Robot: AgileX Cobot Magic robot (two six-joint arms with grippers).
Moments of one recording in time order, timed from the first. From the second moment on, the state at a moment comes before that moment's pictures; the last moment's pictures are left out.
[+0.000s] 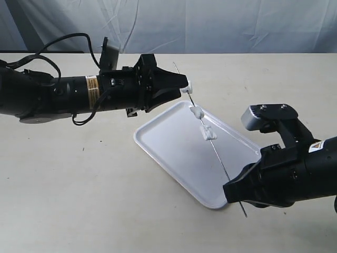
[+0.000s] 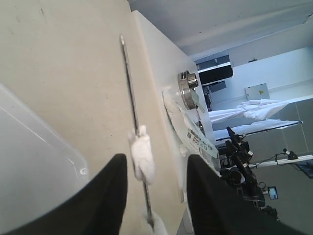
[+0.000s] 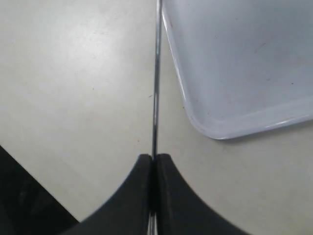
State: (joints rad) left arm -0.40 1.86 -0.89 1.04 -1.00 -1.82; right arm 0.51 1.19 -0.50 0.82 0.57 -0.52
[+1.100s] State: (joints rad) left arm -0.40 1.90 -0.93 1.07 -0.98 -1.88; right arm 0.51 1.19 -0.50 0.84 0.57 -0.53
